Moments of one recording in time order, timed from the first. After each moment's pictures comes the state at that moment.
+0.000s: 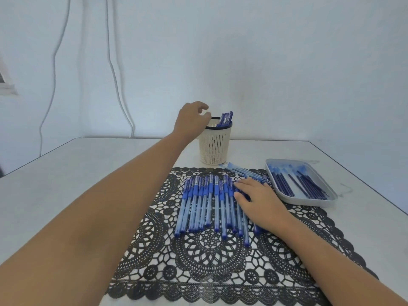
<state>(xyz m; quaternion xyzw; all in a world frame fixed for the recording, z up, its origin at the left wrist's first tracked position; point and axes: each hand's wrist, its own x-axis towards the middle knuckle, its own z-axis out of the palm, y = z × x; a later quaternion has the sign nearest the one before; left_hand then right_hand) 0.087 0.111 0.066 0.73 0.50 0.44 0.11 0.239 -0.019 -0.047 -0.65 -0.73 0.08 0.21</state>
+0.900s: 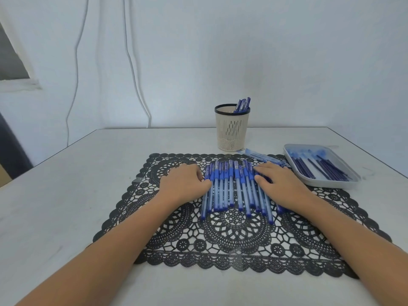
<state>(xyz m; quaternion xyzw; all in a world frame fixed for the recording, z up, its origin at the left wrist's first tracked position) 0.014 0.004 -0.027 0.77 0.61 0.15 0.07 0.237 -0.021 -0.047 -0.65 -0.73 0.07 0.20</state>
